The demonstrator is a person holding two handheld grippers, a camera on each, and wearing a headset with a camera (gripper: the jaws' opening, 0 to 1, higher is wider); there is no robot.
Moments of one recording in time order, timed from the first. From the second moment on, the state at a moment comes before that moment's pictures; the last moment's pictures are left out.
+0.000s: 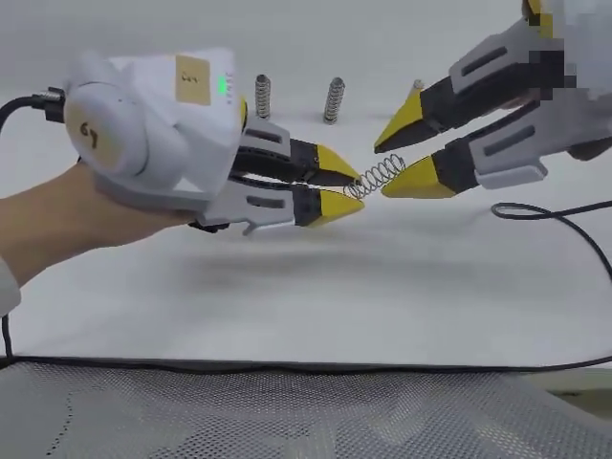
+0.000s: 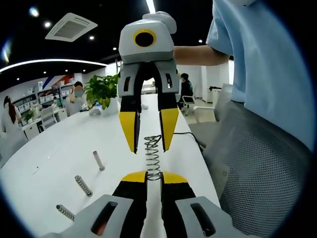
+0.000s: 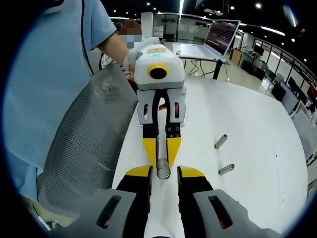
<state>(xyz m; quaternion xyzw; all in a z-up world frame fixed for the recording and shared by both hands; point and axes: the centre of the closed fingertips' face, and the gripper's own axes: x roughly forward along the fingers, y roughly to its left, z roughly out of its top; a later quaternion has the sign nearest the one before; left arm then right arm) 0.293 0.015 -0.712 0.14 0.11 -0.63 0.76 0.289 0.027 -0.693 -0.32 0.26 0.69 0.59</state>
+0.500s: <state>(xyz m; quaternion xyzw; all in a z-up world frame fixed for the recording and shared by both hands) 0.293 0.014 -0.712 0.15 0.11 -0.63 0.76 0.286 0.027 -0.698 -0.33 0.28 0.70 0.56</state>
